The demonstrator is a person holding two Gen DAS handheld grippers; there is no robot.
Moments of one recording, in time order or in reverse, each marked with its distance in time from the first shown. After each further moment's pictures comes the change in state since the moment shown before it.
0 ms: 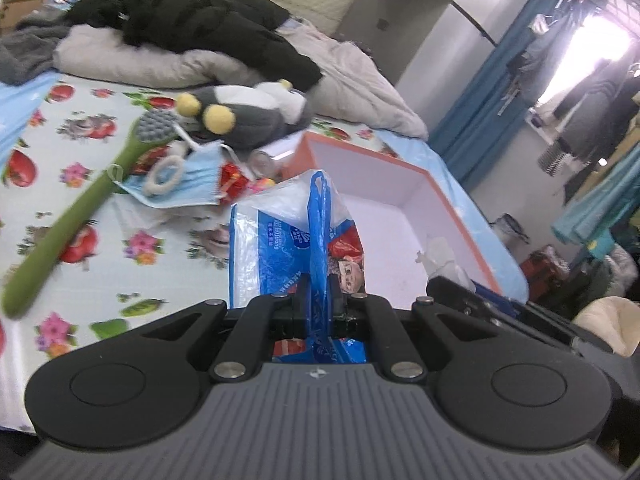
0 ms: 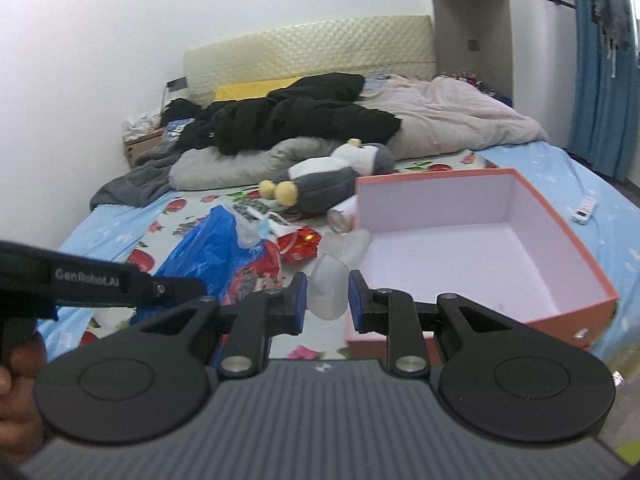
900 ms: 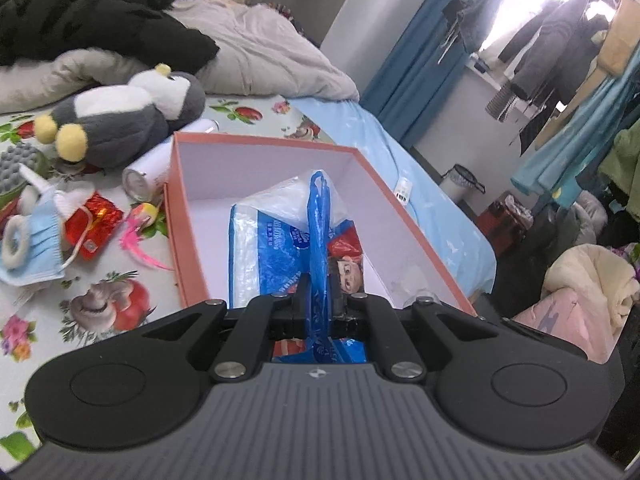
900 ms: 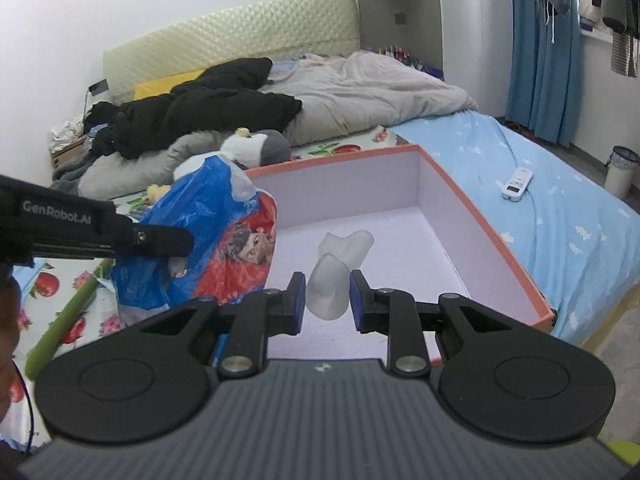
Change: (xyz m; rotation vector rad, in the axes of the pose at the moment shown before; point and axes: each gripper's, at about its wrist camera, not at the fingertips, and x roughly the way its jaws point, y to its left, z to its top) left arm 0.155 -0.086 0.068 0.161 0.125 -0.150; right arm 0.063 -0.114 0.011 0.099 0.057 -0.174
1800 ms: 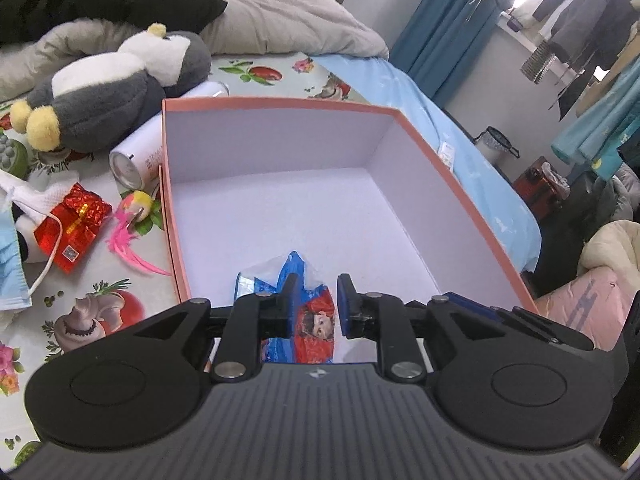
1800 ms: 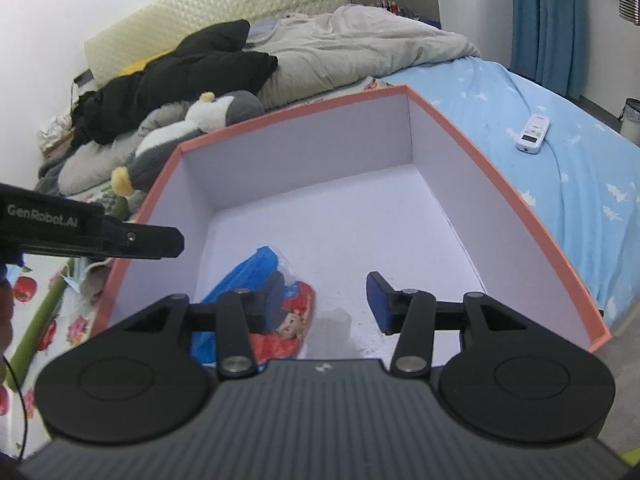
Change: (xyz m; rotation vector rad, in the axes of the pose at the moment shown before) left arm 0.090 0.013 0.017 0.022 0.107 0.093; right arm 0.075 -0.044 -0.004 0.075 0.104 0.042
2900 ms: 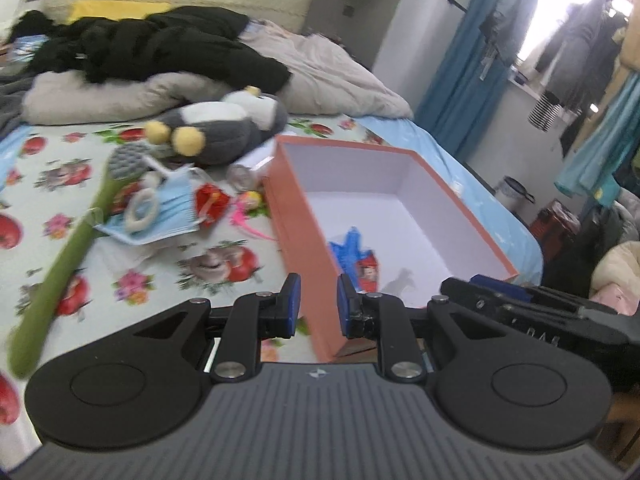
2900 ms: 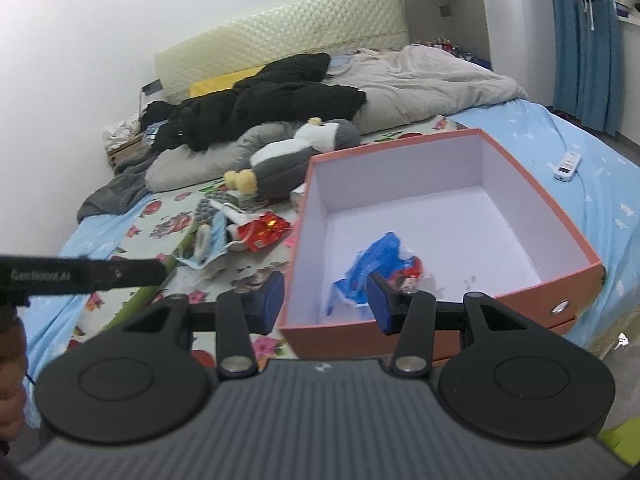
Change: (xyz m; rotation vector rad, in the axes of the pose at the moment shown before) left arm -0.210 0.038 -0.129 -0.031 -0.212 0.108; right arm -0.124 0.092 -0.042 -0.077 -0.086 0.136
